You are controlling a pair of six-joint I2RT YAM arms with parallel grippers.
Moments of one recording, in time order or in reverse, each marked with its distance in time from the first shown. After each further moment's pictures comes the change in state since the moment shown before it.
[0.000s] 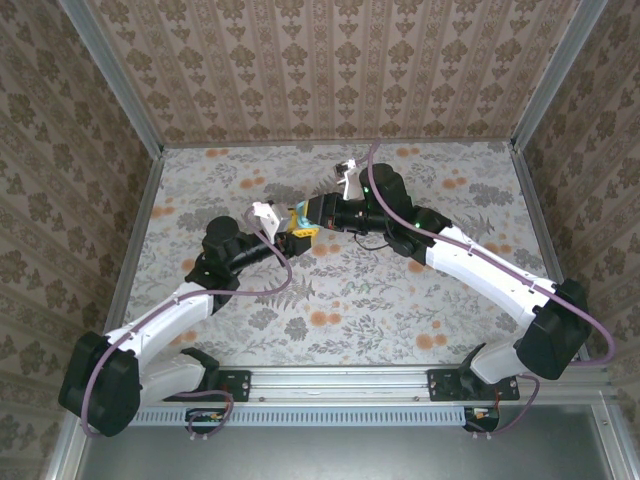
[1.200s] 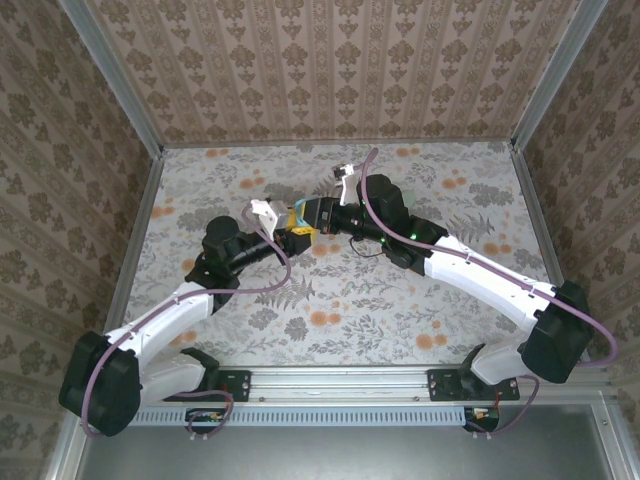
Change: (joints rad) left arm 0.001 0.001 0.002 0.000 -0.019 -0.069; right arm 0.051 -0.026 -0.070 0.113 0.163 -0.118
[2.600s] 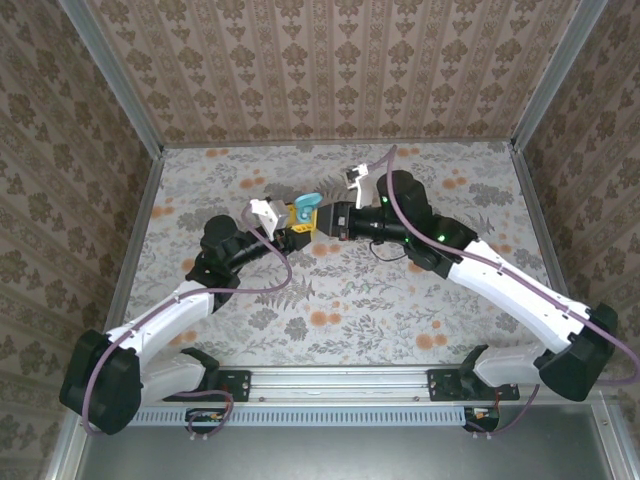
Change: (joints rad) left arm -0.001 0.010 0.009 0.064 0.008 0.073; right arm -0.025 -0.139 0.050 -0.224 -0.124 -0.023
